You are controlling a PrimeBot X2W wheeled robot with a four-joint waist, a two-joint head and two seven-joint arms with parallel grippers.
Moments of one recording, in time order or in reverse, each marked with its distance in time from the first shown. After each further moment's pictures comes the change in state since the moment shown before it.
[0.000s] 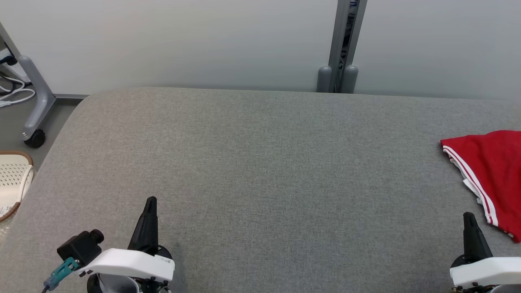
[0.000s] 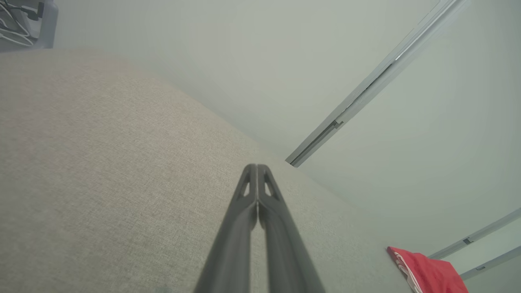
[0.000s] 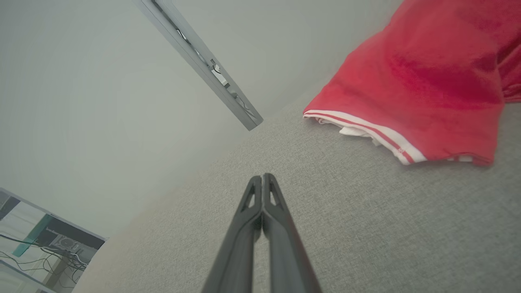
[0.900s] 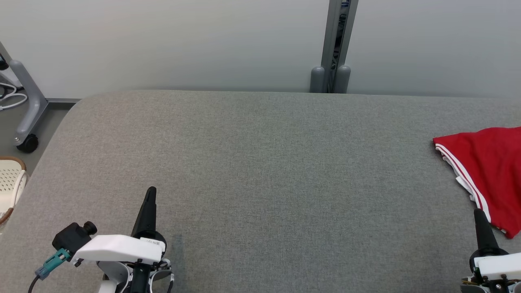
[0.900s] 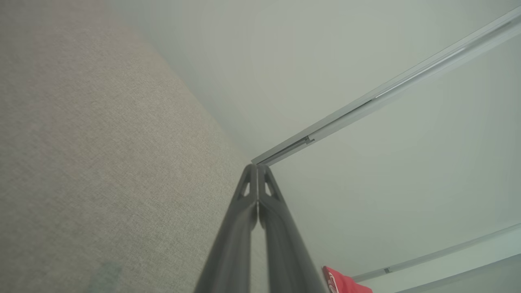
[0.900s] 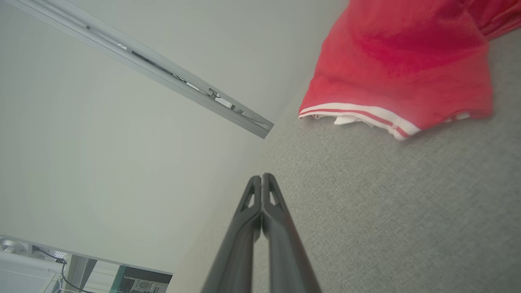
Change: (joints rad) left arm -0.073 0.001 0.005 0.052 -0.328 -0.019 0.070; right arm -0.016 -0.004 -0.059 -0.019 0.343 0.000 0.099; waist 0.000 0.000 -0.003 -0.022
